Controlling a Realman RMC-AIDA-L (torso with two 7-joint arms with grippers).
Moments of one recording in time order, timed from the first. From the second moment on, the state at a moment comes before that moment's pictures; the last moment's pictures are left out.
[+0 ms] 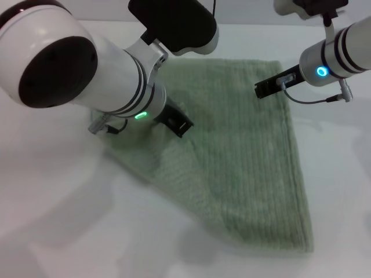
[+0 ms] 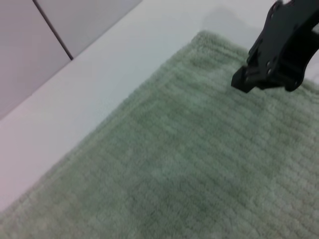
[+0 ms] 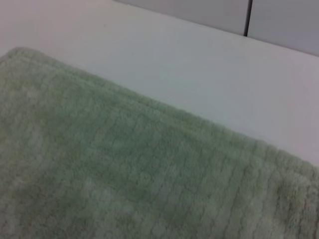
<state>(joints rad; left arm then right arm) -0.58 -2.07 -1.19 -1.61 2.86 -1.29 0.05 0.91 2.05 1.79 0.65 -2.50 0.91 -0.47</state>
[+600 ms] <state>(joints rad) -0.57 -2.07 -1.19 -1.69 2.89 -1.34 0.03 0.90 2.06 1.79 0.62 -2.50 0.89 -0.47</state>
